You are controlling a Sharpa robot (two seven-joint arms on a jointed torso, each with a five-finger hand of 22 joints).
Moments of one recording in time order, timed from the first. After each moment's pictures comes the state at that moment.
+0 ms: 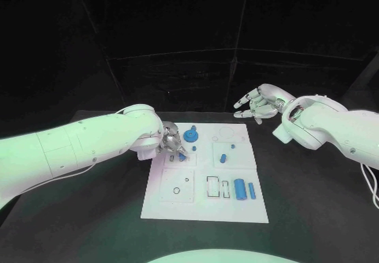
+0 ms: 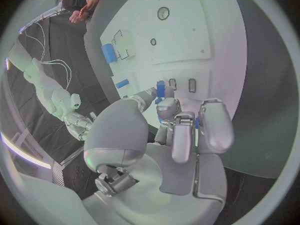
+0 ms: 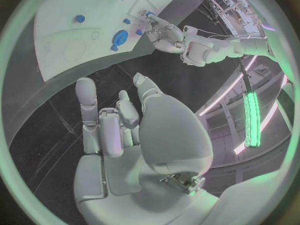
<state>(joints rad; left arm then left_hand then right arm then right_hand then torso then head) 1.31 -0.60 -0.10 1.34 -0.94 0.18 -0.60 1.16 -0.05 0.47 0.07 0.13 0.86 0.06 0.64 0.60 1.29 -0.02 1.13 1.00 1.47 -0.09 1.57 1.31 0.09 1.46 0.02 1.31 1.16 1.30 -0.86 -0.02 1.45 -0.96 -0.26 -0.04 1.35 -0.07 0.06 0.06 0.35 0.93 0.15 0.15 0.07 1.33 0.06 1.20 1.18 1.47 -0.01 1.42 1.29 0.15 1.12 0.09 1.14 0.63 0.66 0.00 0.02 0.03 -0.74</state>
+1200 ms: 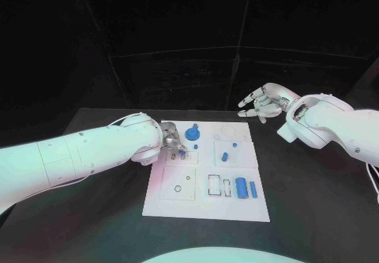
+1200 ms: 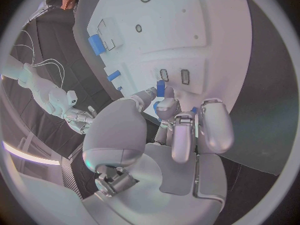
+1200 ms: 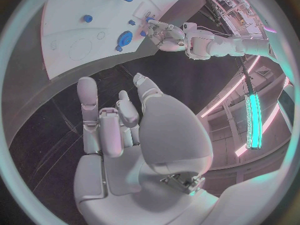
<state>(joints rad) 1.25 -0.63 -0.10 1.39 -1.06 -0.04 -0.58 1.14 -0.07 0.51 0.06 0.13 0.86 0.06 0.65 0.61 1.29 -0.02 1.13 1.00 1.47 -0.09 1.57 1.31 0.09 1.46 0.02 1.31 1.16 1.30 -0.87 -0.02 1.44 -0.98 -0.25 -0.06 1.35 -0.07 0.06 0.07 0.35 0.93 0.15 0.15 0.07 1.32 0.06 1.18 1.17 1.47 -0.01 1.41 1.28 0.16 1.11 0.09 1.13 0.62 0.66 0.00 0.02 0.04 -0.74</state>
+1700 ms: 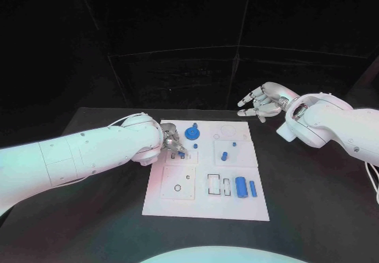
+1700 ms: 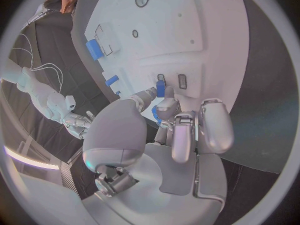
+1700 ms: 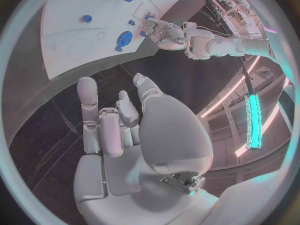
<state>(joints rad) 1.24 -0.63 -0.10 1.38 -1.08 0.00 -0.59 1.14 -0.07 0.52 0.06 0.13 0.86 0.06 0.65 0.61 1.29 -0.02 1.13 1.00 1.47 -0.09 1.57 1.31 0.09 1.46 0.02 1.31 1.17 1.30 -0.86 -0.02 1.44 -0.98 -0.25 -0.06 1.35 -0.07 0.06 0.07 0.35 0.93 0.15 0.15 0.07 1.32 0.06 1.18 1.17 1.47 -0.01 1.41 1.28 0.16 1.11 0.09 1.13 0.62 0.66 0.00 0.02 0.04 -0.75</state>
